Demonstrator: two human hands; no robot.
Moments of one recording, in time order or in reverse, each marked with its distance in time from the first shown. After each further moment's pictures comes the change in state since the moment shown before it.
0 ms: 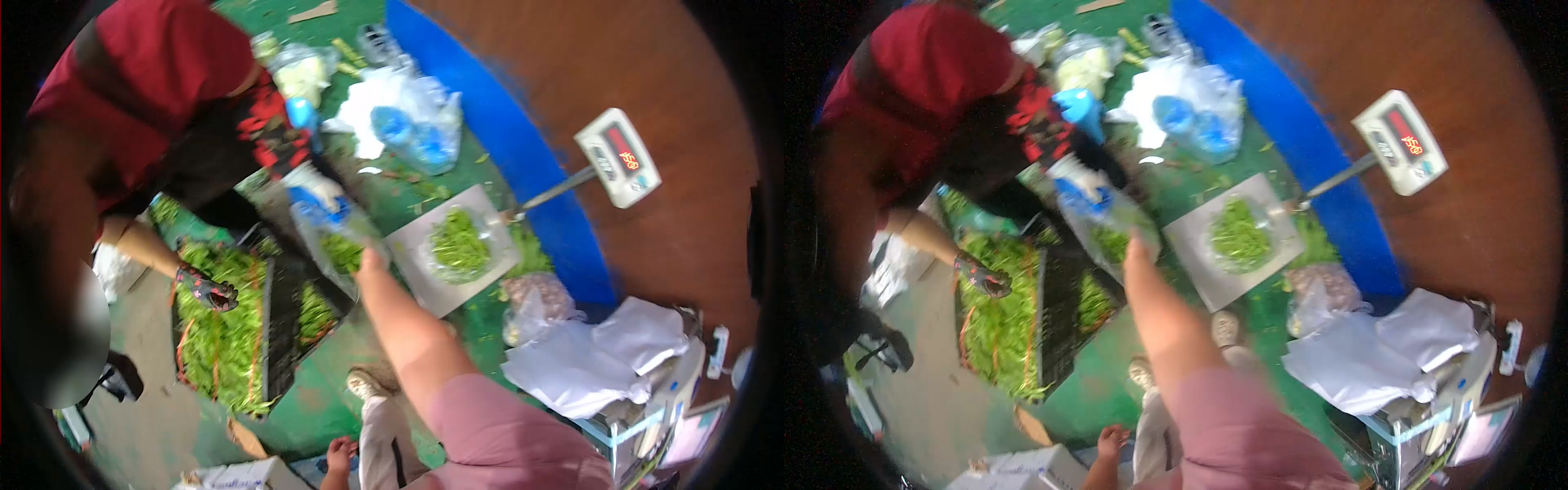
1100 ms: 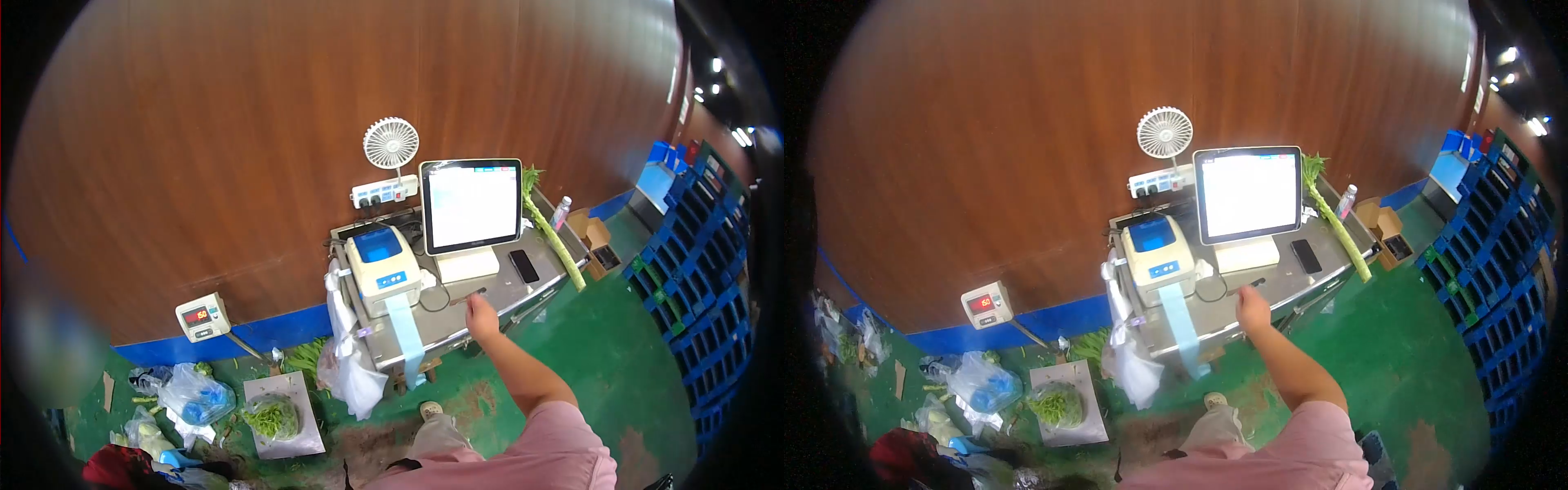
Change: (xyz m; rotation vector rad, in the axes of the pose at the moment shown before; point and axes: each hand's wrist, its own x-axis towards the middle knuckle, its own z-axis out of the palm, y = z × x) left_hand -0.118 0.034 0.233 1.518 -0.610 0.435; right_hand -0.684 -0.160 -0.784 -0.678 1.604 -1.014
